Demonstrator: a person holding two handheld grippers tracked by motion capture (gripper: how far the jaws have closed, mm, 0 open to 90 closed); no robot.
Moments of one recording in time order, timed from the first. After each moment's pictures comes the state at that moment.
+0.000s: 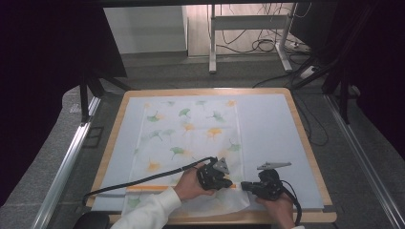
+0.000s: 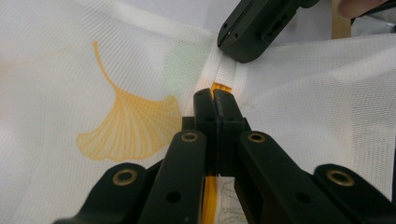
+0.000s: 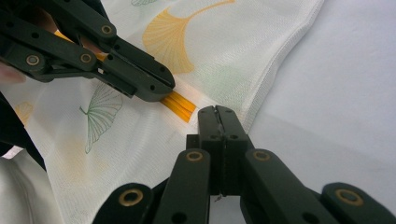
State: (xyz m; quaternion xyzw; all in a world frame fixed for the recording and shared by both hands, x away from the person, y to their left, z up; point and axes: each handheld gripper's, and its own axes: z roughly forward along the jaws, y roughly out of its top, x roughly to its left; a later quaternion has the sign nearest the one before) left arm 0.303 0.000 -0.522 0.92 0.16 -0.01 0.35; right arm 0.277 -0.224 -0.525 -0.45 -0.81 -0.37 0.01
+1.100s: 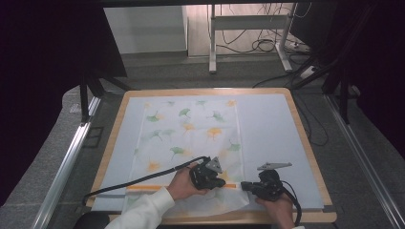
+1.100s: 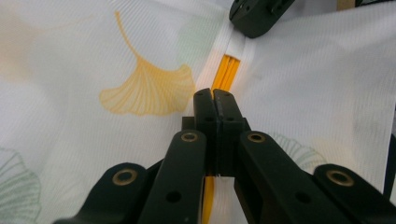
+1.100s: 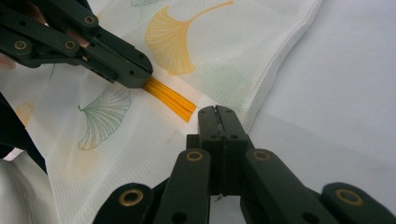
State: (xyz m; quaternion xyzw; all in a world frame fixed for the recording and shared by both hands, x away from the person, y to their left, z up) left arm 0.300 0.022 -0.522 0.92 0.17 0.00 0.34; right arm 0.276 -0.224 -0.526 -0.45 -0.81 -0.38 0.01
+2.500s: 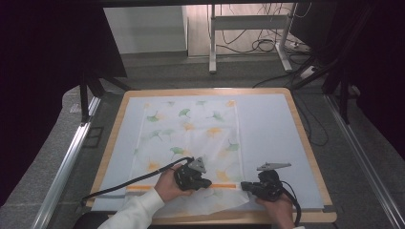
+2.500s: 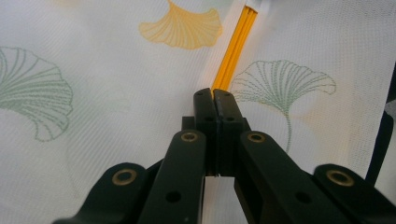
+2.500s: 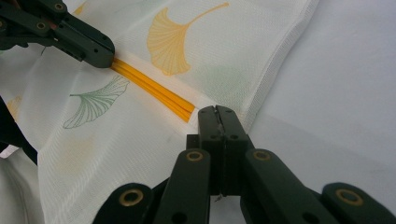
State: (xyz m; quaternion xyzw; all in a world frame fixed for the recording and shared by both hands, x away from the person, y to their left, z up) left arm 0.294 0.065 -0.523 0.92 0.20 -0.01 0.34; right arm 0.275 -0.223 -0.525 -0.45 -0.81 -0.37 0.00
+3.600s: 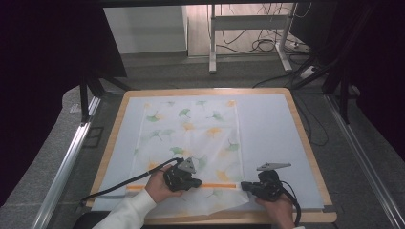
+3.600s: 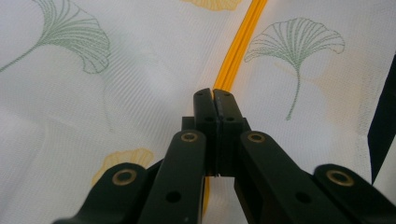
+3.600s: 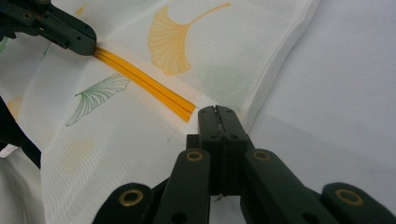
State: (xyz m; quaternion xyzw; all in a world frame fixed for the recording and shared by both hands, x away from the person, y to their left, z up) left arm 0.287 0.093 -0.524 0.91 0.23 0.00 0.34; right arm 0.275 -0.223 -0.525 -0.45 -0.81 -0.37 0.00
